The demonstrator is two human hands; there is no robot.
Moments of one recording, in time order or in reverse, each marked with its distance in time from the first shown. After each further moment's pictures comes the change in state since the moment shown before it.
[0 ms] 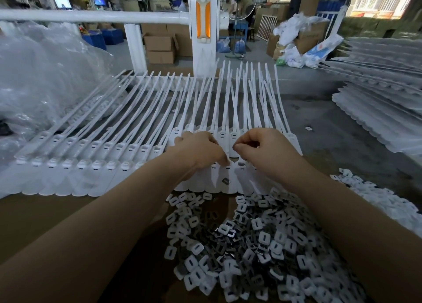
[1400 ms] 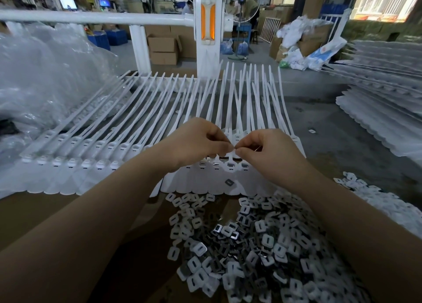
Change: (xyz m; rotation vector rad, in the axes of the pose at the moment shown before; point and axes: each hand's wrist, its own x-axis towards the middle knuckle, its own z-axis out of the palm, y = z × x) left_hand -0.002 -0.007 -0.028 -0.042 -0.083 0.471; right_hand 0.002 0.001 -0.002 -0.088 0.009 -0.072
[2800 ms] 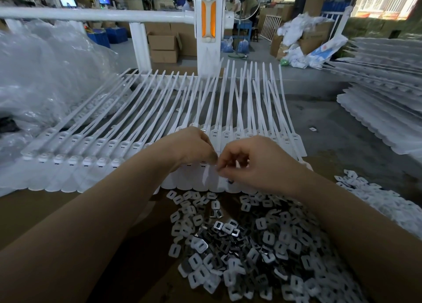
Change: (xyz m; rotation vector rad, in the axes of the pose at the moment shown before) left_hand 0.003 -0.008 0.003 0.083 -0.022 -0.374; right_hand -0.010 -0.011 0.005 -0.042 -0.242 -0.296
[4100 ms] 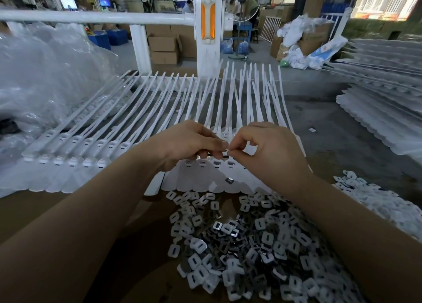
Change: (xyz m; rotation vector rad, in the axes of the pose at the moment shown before) left_hand -0.009 -0.001 -0.011 -0.314 -0.142 0.189; right_hand -0.004 0.002 -0.001 -0.262 0.452 -0.084
